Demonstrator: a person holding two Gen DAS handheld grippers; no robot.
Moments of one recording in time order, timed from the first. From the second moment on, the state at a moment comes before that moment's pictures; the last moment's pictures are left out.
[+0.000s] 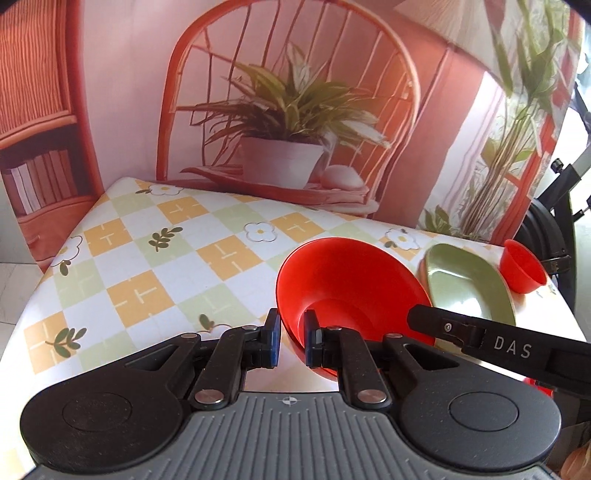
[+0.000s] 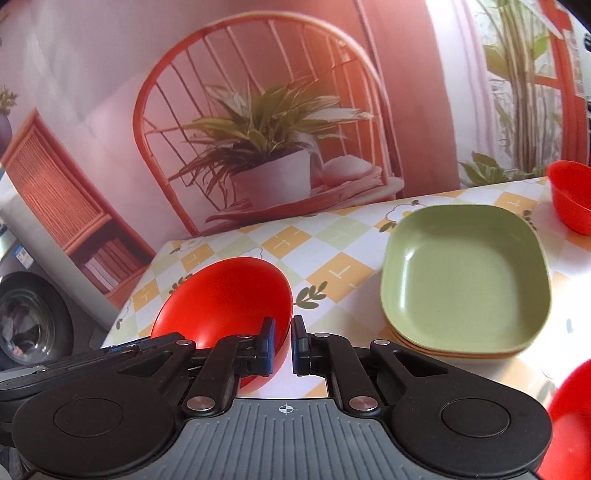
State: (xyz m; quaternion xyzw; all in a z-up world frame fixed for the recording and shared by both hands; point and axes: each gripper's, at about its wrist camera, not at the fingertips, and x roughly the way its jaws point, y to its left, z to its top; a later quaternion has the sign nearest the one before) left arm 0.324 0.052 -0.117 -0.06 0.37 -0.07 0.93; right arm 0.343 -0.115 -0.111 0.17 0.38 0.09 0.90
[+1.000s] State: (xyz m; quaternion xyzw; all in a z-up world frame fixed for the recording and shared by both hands) left arm 0.259 -0.138 -0.106 0.01 0.37 -0.26 0.89; right arm 0.217 -0.318 -0.082 0.22 0.29 -0.03 0.93
